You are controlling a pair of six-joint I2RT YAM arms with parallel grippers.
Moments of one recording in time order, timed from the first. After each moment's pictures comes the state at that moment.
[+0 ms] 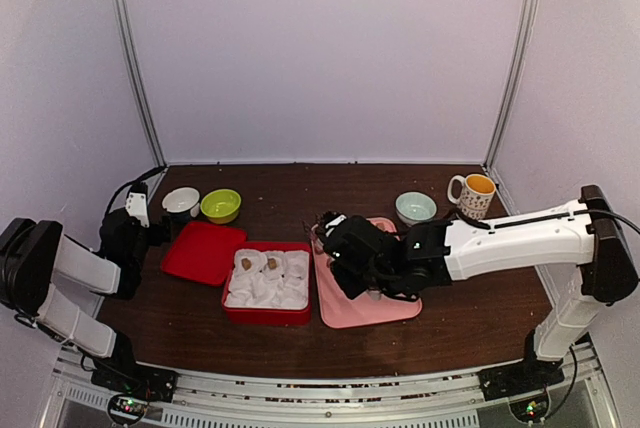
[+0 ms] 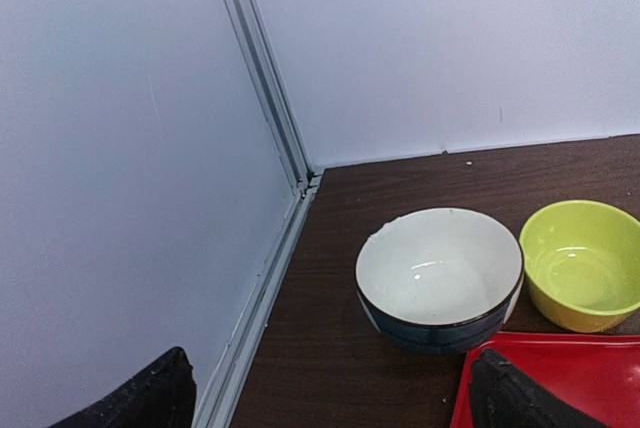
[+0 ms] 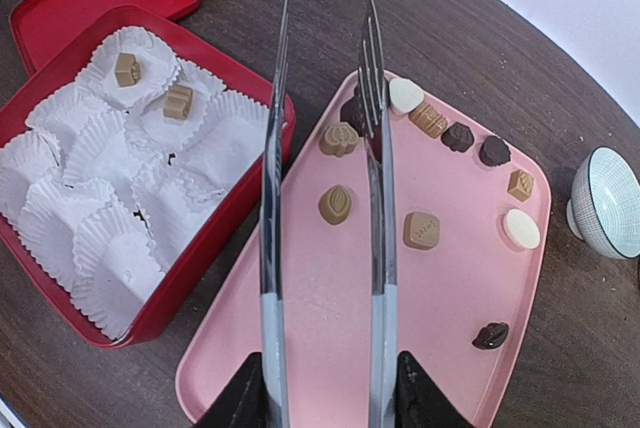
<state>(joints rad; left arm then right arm) -0.03 1.42 0.26 1.05 -0.25 0.20 1.20 1.67 1.20 -0.45 0.55 0.38</state>
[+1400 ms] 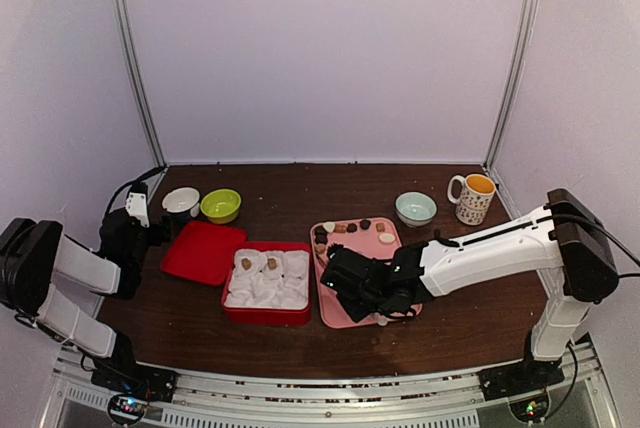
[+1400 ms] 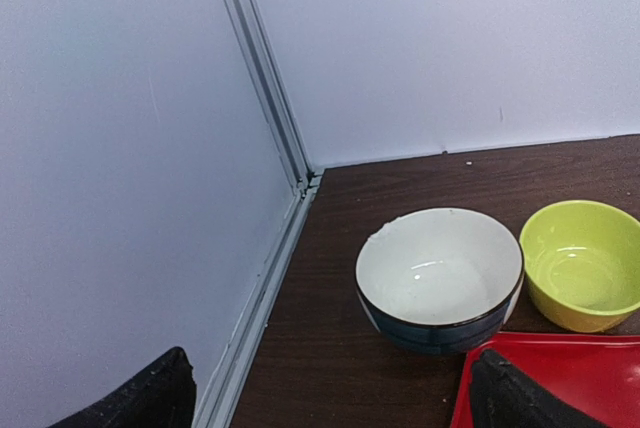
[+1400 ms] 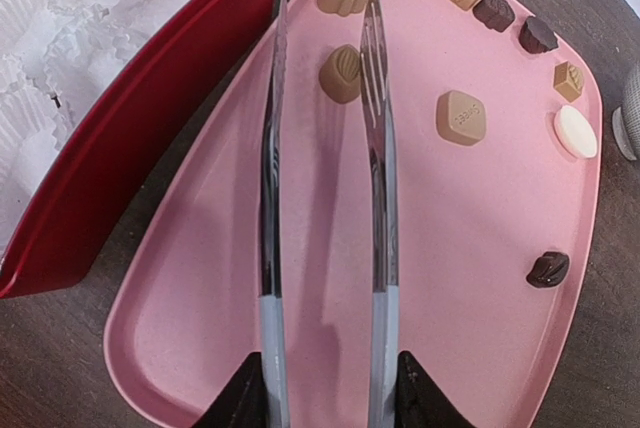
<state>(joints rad) -0.03 1.42 0.26 1.05 -0.25 0.20 1.20 1.78 1.12 -0.47 0.51 0.49</state>
